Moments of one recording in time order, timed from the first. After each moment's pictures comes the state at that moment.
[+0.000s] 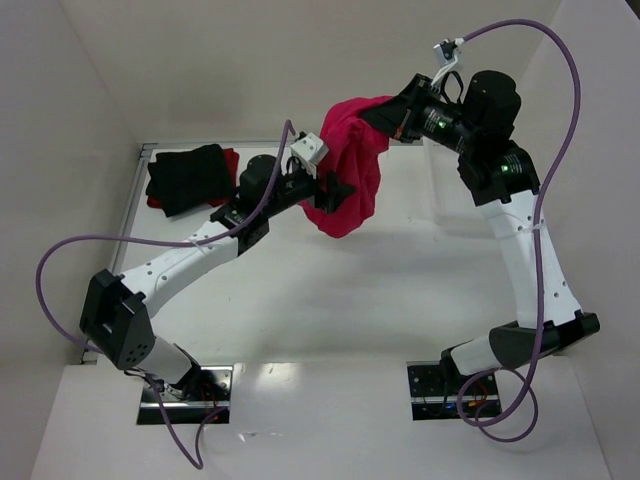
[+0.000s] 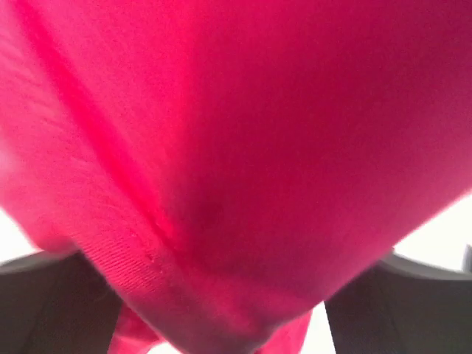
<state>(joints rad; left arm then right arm) -0.64 1.50 1.25 0.18 0.30 -0.10 0.29 1.43 1.87 -0.45 -0.55 0.65</state>
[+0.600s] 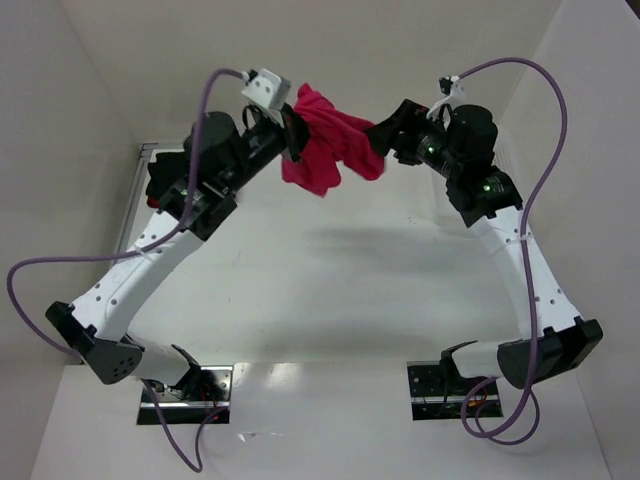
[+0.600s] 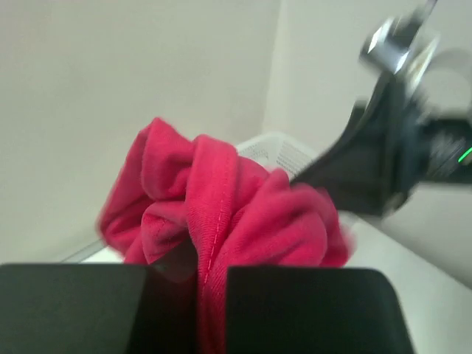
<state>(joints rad) -0.64 1.41 1.61 -0.05 0.09 -0.08 0.30 1.32 1.56 -0.34 -0.29 0.60</state>
